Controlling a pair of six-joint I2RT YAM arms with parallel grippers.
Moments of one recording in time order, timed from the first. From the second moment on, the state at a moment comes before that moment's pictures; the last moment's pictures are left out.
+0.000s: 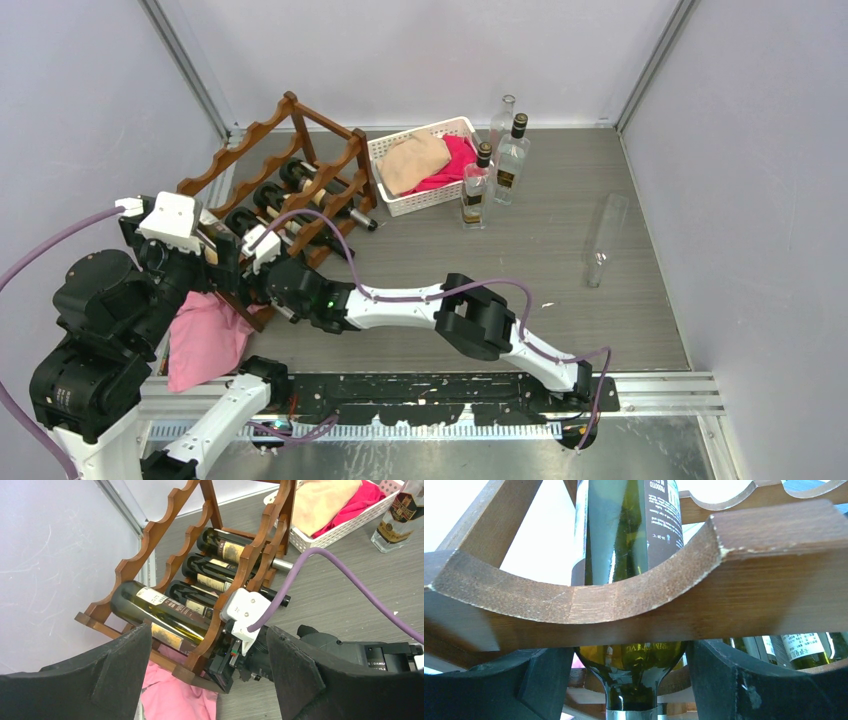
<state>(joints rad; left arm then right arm) -0.29 0.70 1.62 -1.17 -0.19 0.20 1.32 2.37 1.91 0.41 0.36 0.19</state>
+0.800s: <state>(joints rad) -0.29 0.70 1.60 -1.17 -0.24 -0.07 1.31 2.36 1.91 0.40 0.32 0.23</state>
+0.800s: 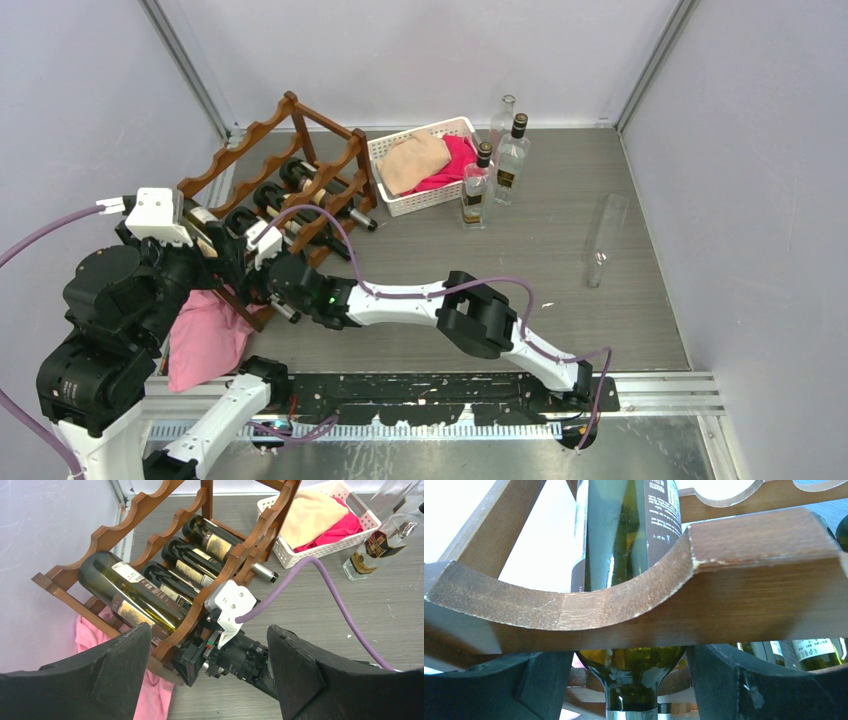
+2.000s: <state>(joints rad) -0.29 0.70 1.62 -1.17 -0.23 -0.11 1.29 2.34 1.92 0.31 0.28 0.29</state>
